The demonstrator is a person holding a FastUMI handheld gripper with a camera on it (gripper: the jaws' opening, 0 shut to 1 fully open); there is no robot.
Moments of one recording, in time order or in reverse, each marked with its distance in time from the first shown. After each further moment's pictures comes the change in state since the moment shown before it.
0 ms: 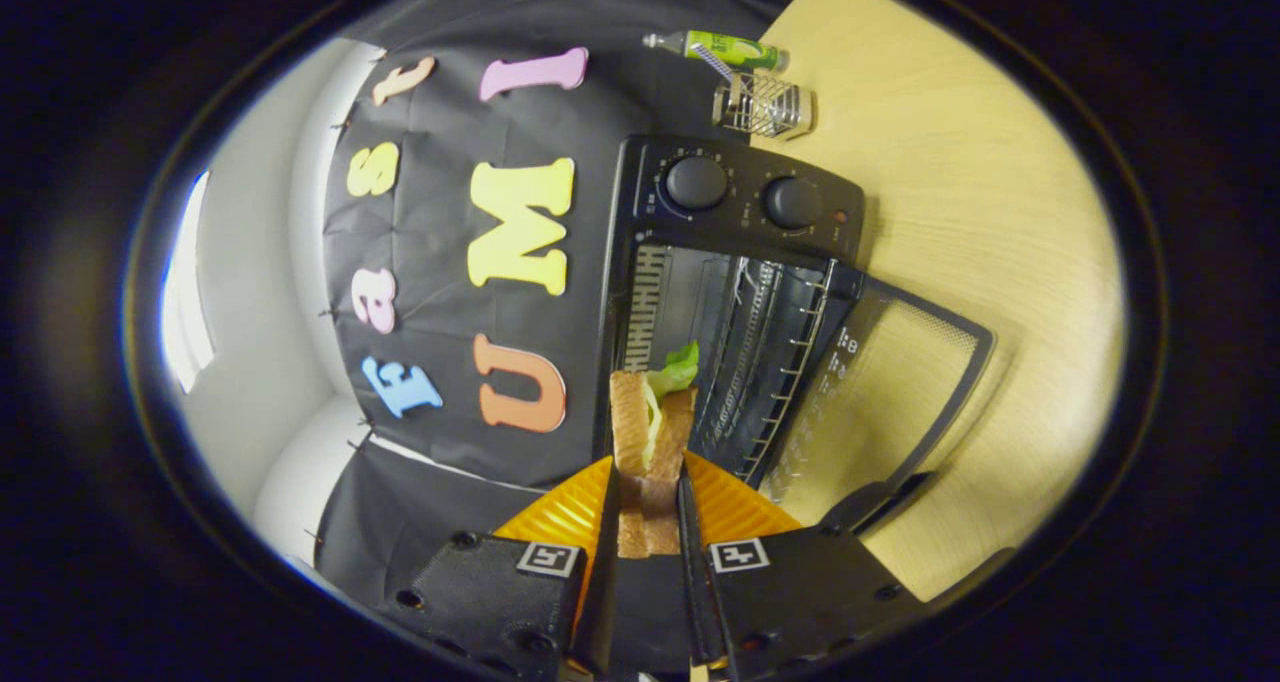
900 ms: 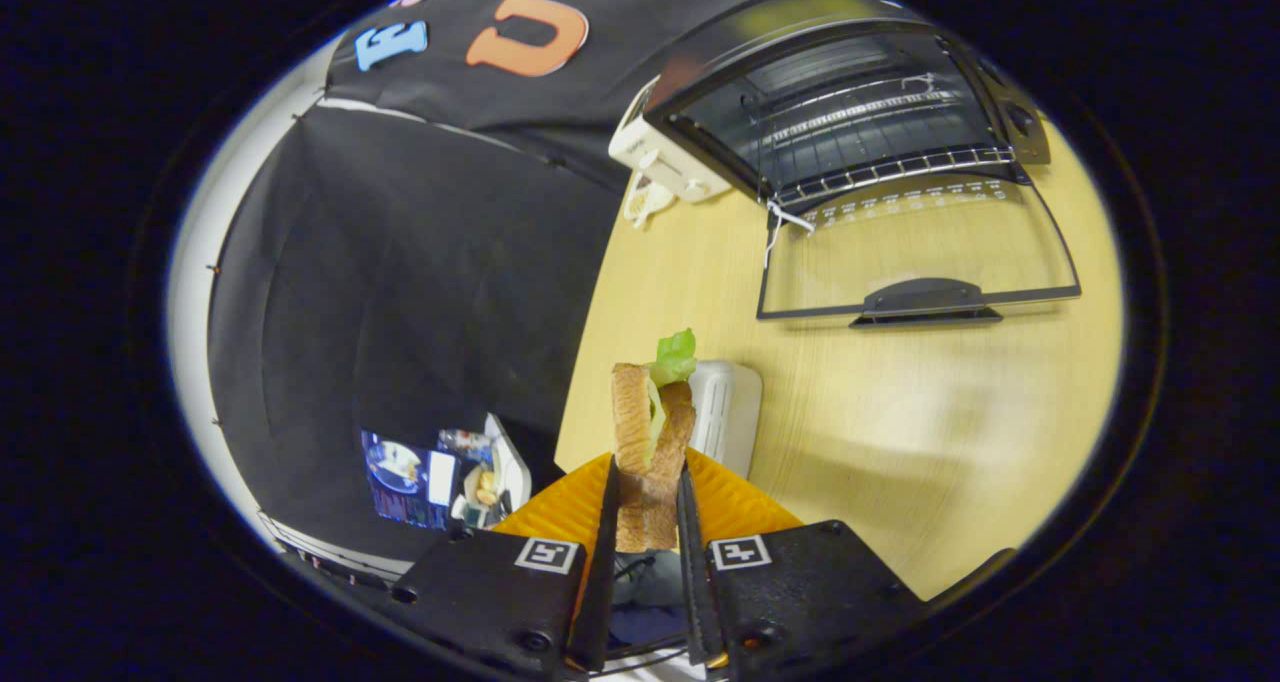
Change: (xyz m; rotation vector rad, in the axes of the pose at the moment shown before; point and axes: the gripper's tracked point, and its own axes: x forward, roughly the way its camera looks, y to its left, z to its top) arm -0.115 0.010 -0.165 -0.487 0.969 -0.296
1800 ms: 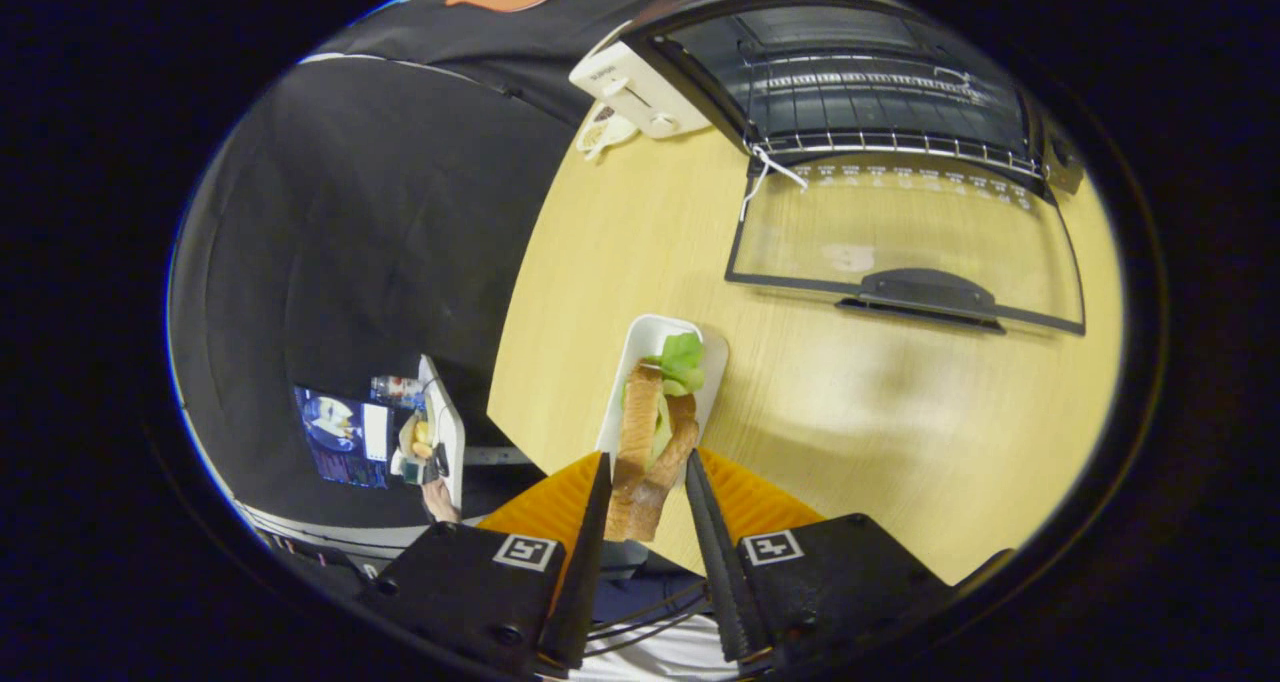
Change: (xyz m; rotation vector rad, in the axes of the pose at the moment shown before) arm 0.030 -0.029 -0.031 -0.077 0.329 -0.226
